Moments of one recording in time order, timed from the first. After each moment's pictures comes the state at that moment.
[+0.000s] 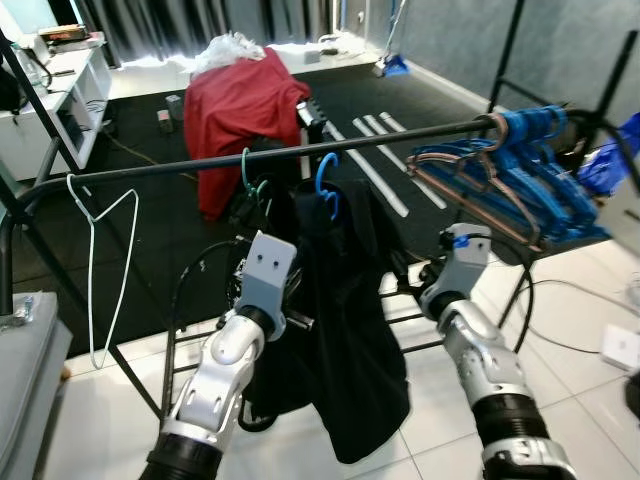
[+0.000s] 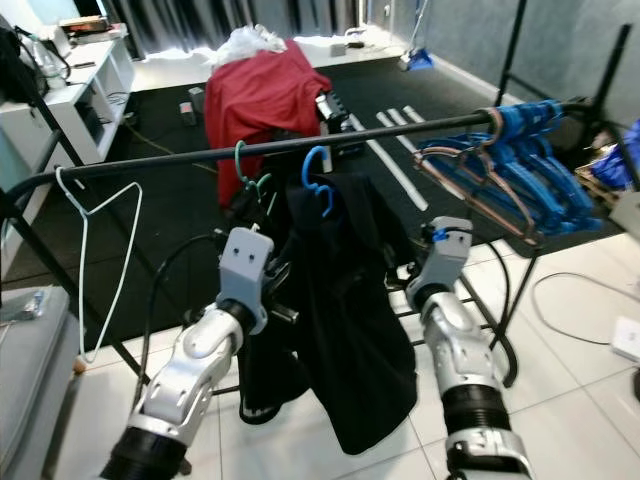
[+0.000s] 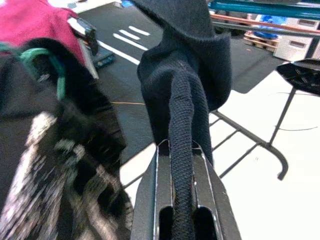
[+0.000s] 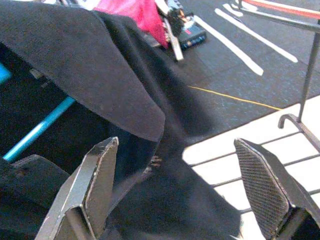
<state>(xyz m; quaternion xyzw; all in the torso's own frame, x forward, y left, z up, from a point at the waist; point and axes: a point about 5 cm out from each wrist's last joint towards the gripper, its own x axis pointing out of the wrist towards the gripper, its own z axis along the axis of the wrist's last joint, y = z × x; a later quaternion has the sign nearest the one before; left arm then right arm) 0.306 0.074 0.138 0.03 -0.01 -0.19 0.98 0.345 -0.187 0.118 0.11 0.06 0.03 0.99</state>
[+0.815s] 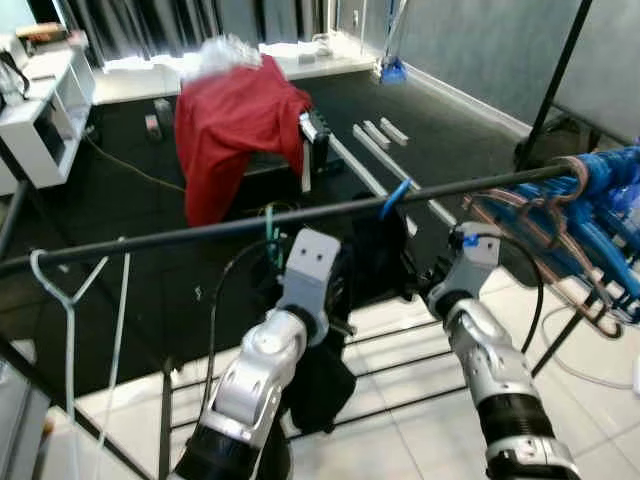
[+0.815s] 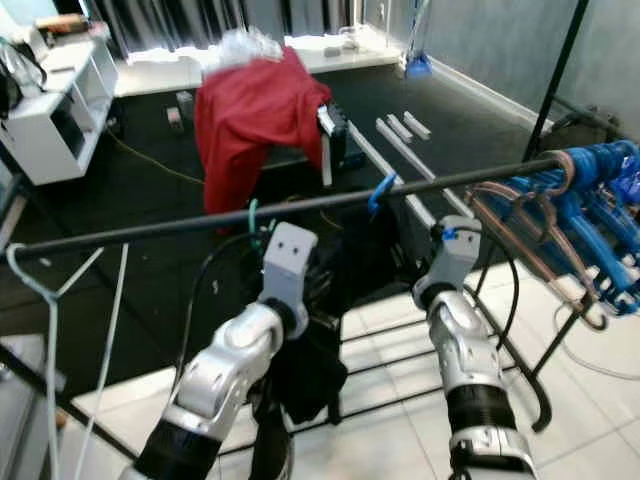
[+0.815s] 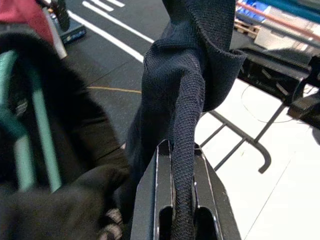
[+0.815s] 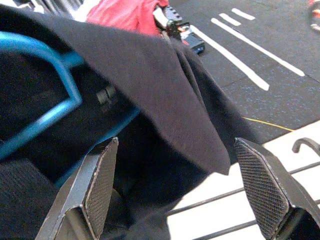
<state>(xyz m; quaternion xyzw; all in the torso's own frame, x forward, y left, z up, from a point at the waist) 0.299 0.032 0.148 -0.02 0.08 -0.22 0.97 0.345 -0.189 0.120 0.12 0.06 0.03 0.99</state>
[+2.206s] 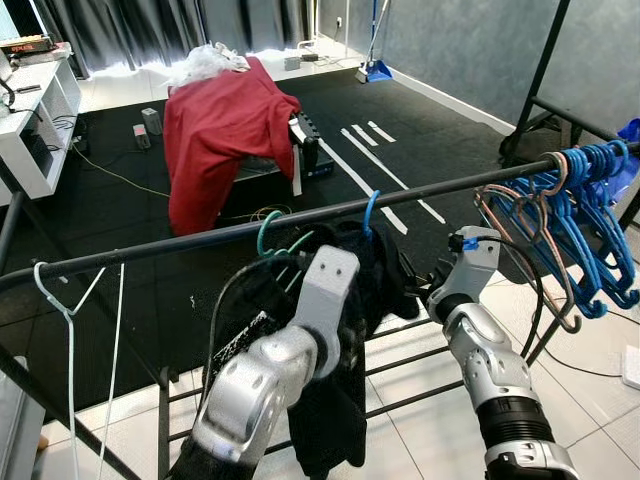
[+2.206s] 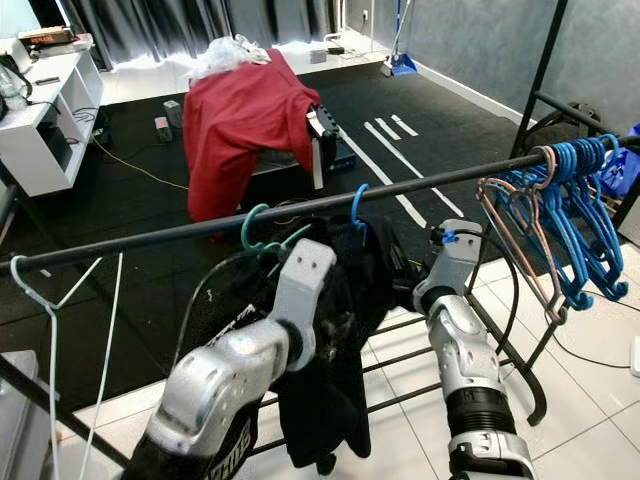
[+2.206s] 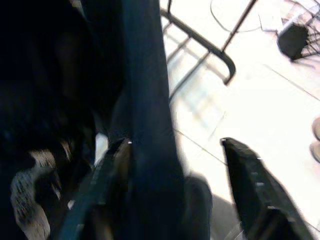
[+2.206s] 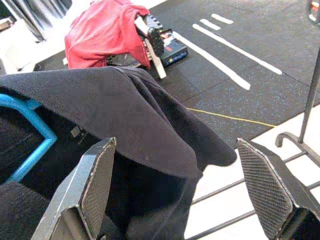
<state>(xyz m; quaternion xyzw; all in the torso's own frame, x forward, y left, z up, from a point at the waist) 0.251 0.024 0.125 0.01 0.25 -0.28 0.92 0.344 -0.193 0.119 0.12 0.06 0.02 0.99</state>
